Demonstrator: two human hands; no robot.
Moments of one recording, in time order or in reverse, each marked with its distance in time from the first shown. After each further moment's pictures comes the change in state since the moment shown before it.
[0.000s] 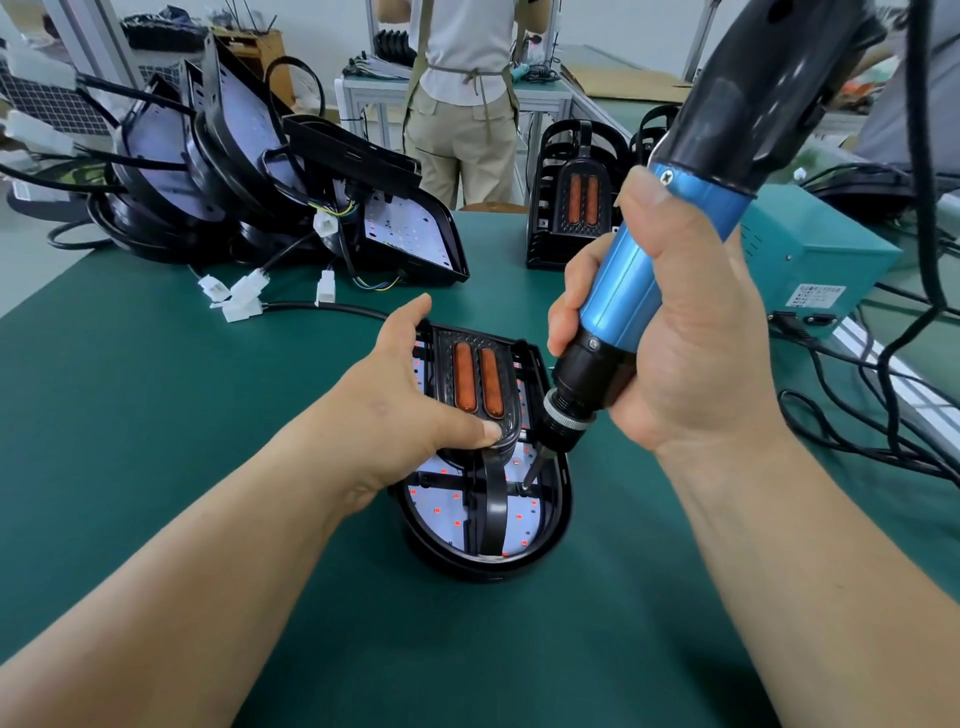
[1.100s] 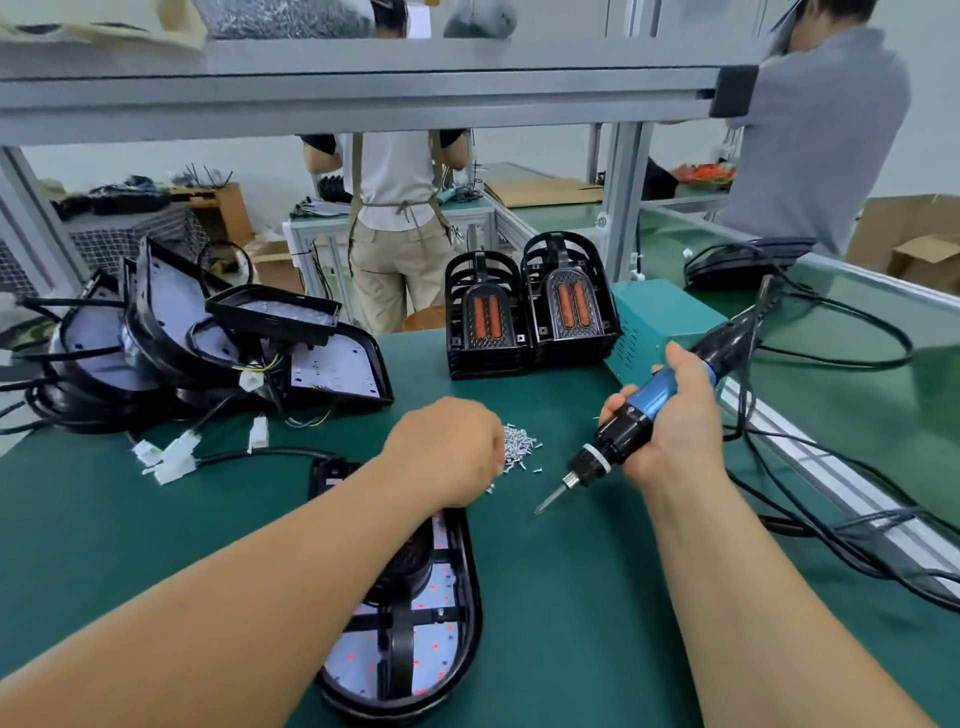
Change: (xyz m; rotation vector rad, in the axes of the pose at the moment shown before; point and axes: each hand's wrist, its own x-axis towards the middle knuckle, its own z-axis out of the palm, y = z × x) left_hand 0.072 0.074 0.074 1.116 -0.143 0.364; right_hand 0.049 0.011 -0.129 0.471 0.787 0.258
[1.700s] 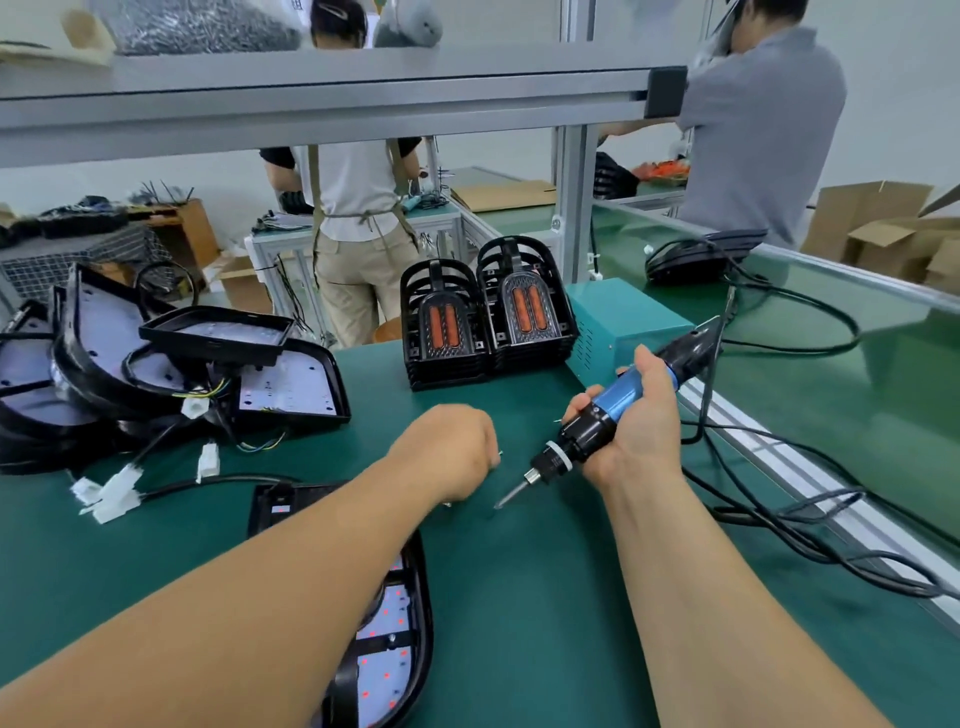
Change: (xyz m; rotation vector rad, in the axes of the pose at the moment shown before) left_hand 0.036 0.030 0.009 -0.099 -0.074 -0.042; right_hand 0.011 -0.004 -0.009 0.150 -0.007 0.032
